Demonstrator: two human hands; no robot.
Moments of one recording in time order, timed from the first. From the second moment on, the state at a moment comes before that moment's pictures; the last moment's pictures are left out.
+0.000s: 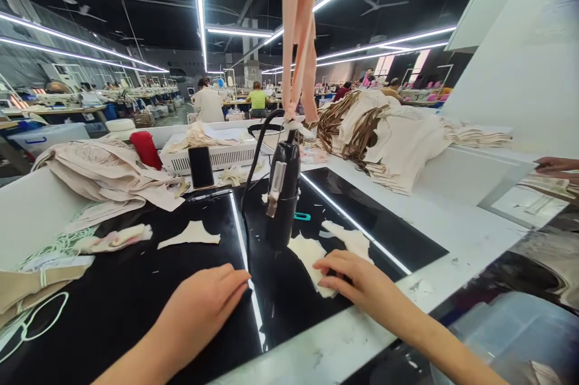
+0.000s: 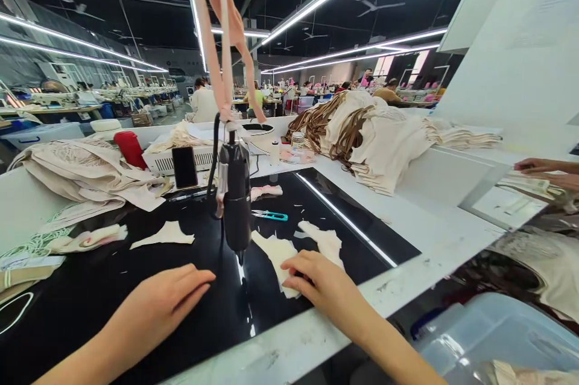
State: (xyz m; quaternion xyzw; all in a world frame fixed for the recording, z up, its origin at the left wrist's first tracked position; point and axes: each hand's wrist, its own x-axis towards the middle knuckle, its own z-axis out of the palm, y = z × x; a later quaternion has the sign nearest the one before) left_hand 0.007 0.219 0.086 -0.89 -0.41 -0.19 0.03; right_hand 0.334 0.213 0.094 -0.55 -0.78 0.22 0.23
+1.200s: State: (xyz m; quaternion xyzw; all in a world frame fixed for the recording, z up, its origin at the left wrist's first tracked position) left_hand 0.117 0.197 0.048 -0.91 -0.34 -0.19 0.10; right_hand 0.333 0.247 0.138 -0.34 -0.50 0.39 0.70
